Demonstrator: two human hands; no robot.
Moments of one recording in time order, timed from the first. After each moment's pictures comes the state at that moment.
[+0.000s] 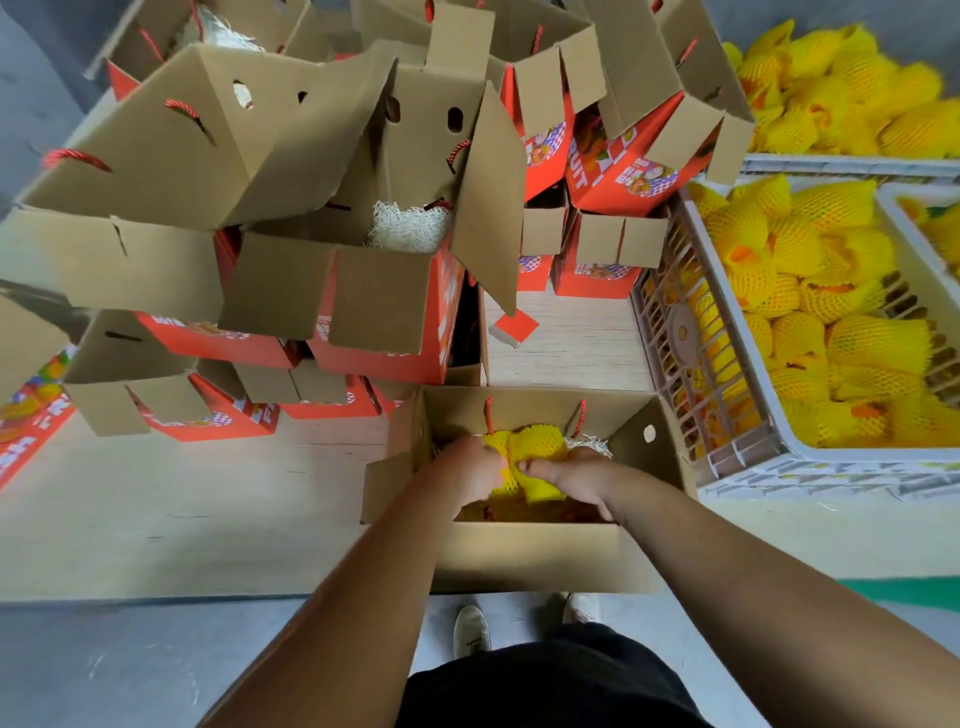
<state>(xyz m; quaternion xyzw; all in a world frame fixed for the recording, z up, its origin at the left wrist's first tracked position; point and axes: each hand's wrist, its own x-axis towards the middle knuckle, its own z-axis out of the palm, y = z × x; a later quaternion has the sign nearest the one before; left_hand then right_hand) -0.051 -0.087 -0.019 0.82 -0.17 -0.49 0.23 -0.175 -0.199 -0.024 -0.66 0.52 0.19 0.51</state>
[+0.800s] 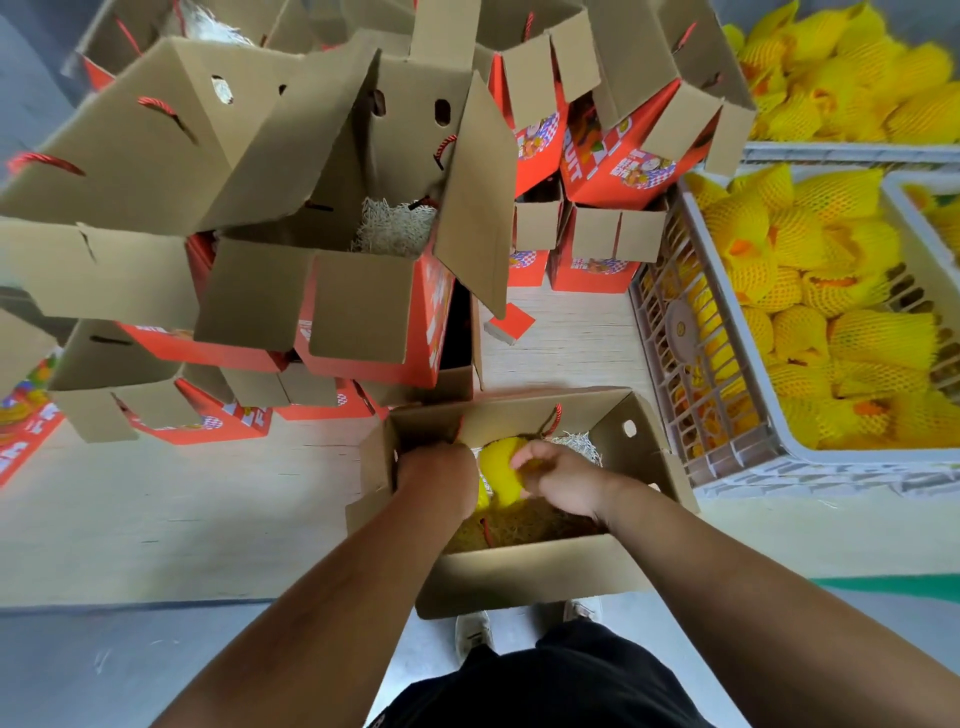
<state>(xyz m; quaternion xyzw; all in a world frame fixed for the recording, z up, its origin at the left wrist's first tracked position) -0.054 -0.076 -0.003 0.84 -0.43 -0.28 -0.16 -0.177 -0.207 -0.051 -0.73 0.39 0.19 0.53</state>
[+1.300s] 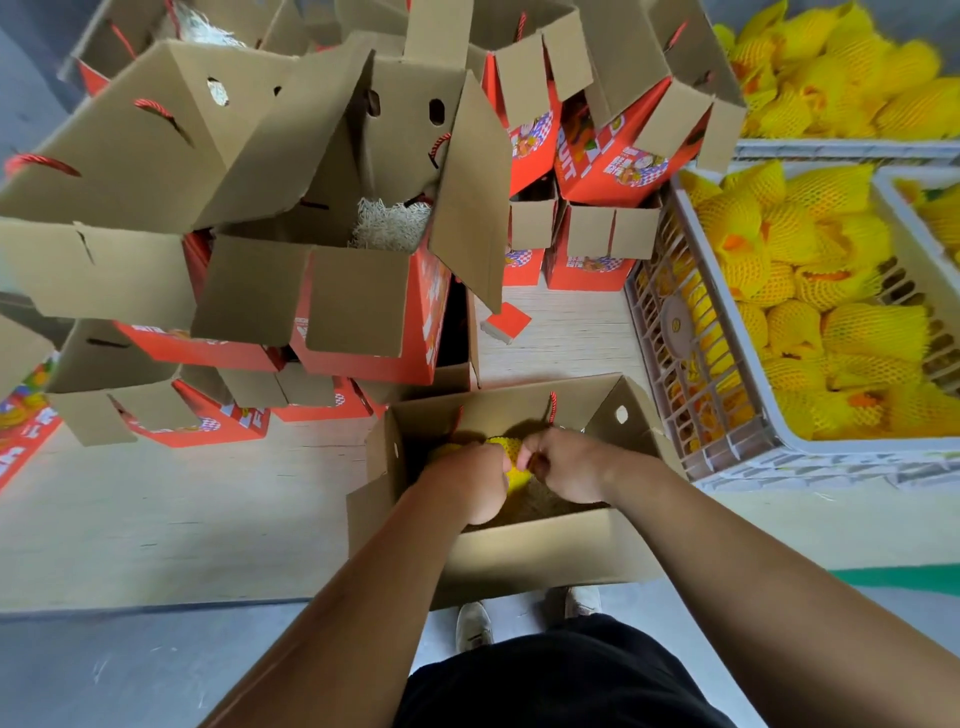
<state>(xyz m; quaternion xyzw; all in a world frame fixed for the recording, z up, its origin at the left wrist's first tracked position) -0.065 -0.087 -0.005 0.82 -0.43 -0.38 0.02 -0.171 -0.216 -0.004 -0.87 0.27 0.25 0.33</state>
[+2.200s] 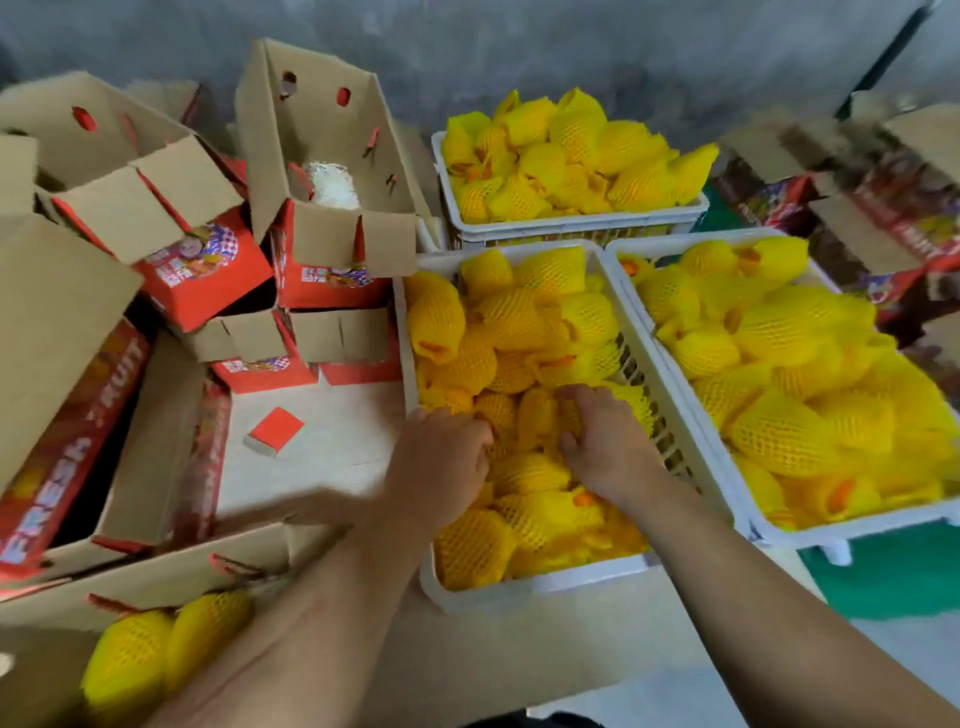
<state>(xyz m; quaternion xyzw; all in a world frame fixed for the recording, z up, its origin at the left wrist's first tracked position) -0.218 -0.408 0.027 0.79 -0.60 -0.05 0.10 -0.389 -0.556 0.024 -0.88 0.42 -0.03 0.20</state>
